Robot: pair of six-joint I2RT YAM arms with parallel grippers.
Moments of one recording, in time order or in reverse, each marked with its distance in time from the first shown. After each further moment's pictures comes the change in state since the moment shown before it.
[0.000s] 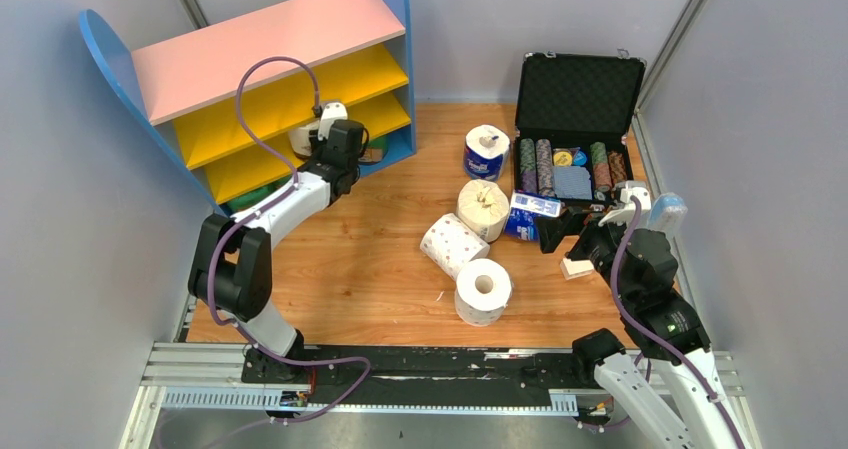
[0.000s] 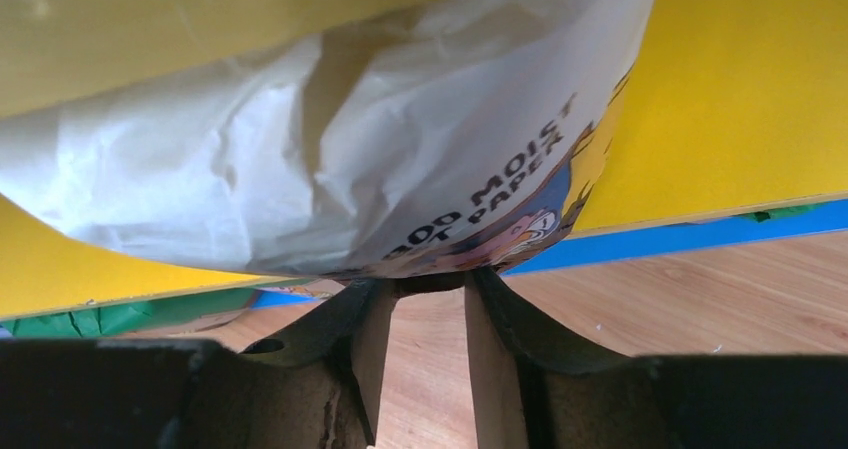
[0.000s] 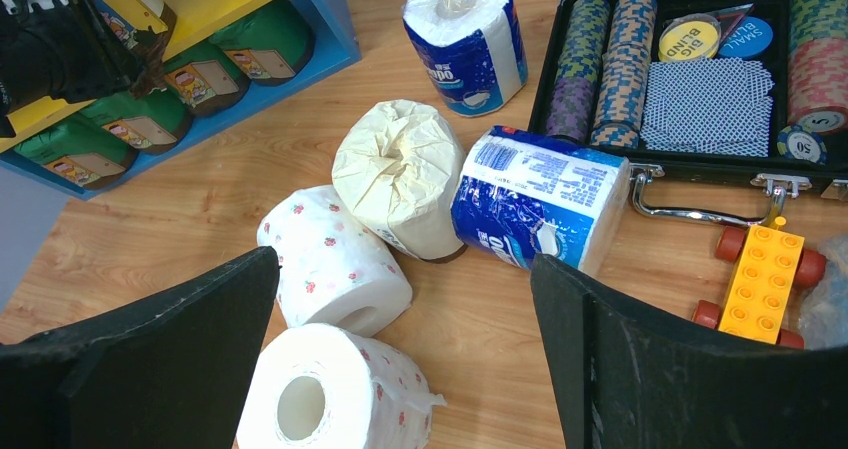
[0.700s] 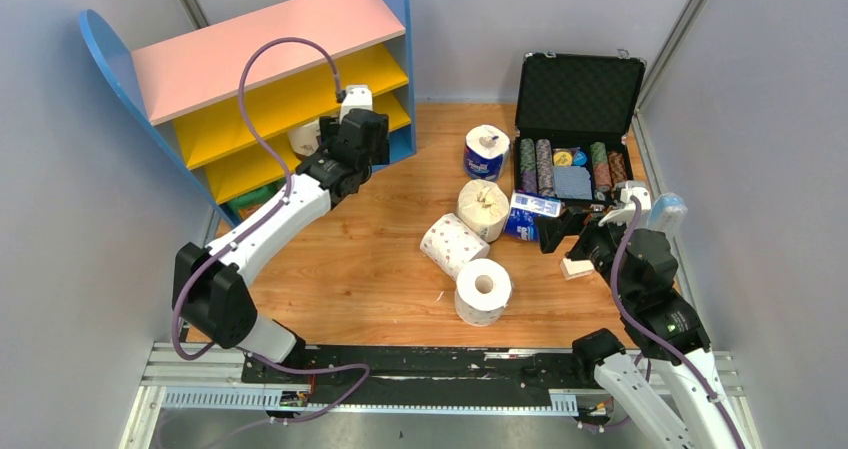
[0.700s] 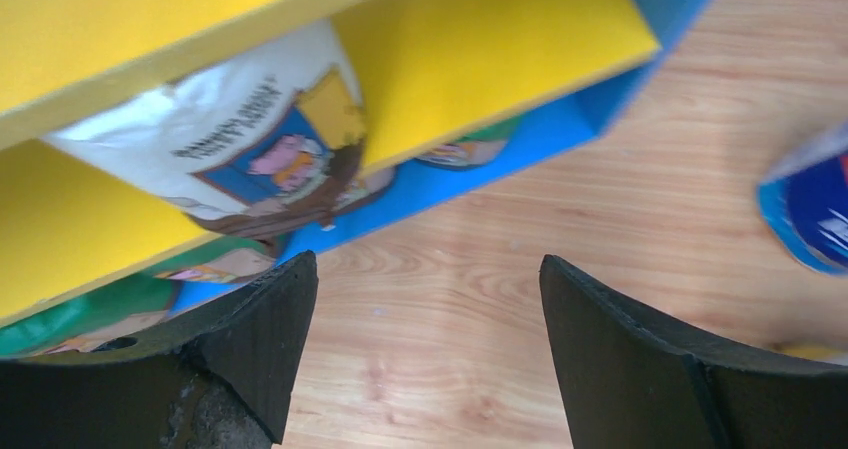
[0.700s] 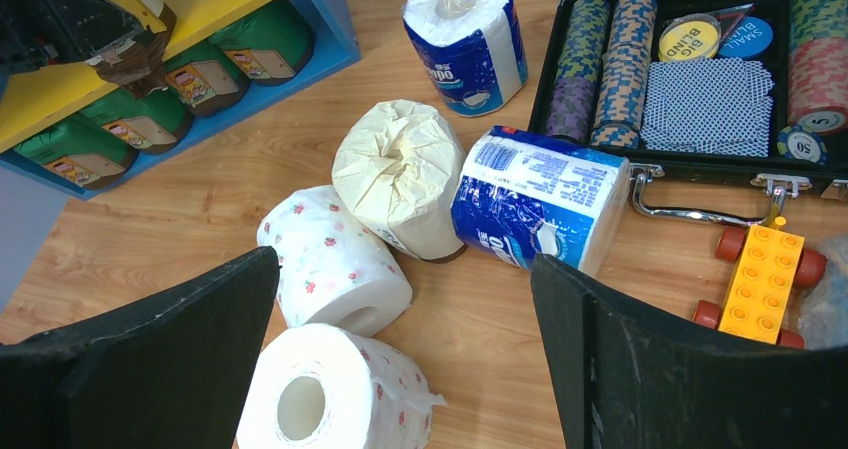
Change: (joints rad) left arm -0.173 -0.138 0.161 -0.249 0.117 -0.060; right arm 0.000 0.000 0.000 0.000 0.000 0.000
